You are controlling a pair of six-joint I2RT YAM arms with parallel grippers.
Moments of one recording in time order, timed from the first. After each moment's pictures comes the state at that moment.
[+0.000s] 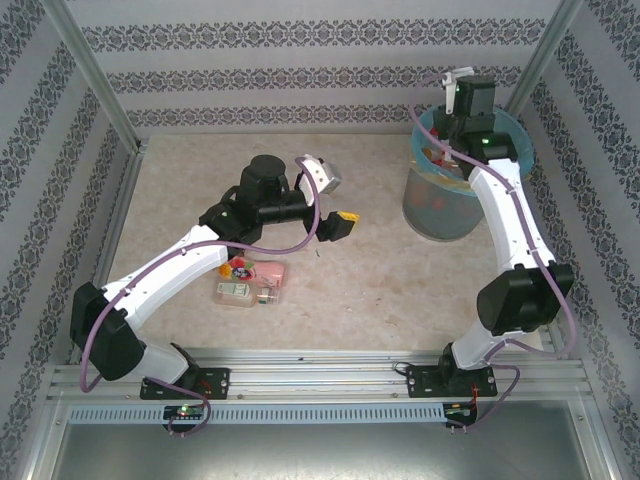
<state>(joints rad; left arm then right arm) -0.66 1.44 1.29 -0.13 0.50 0.11 0.07 1.64 1.72 -0.52 0.27 -0.20</state>
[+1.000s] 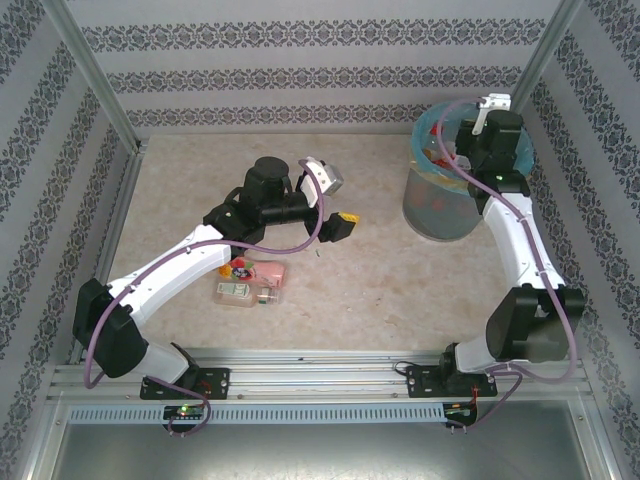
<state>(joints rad) -0.66 1.46 1.27 -0.12 0.48 0.11 -0.07 1.46 1.34 -0.20 0.12 0.01</state>
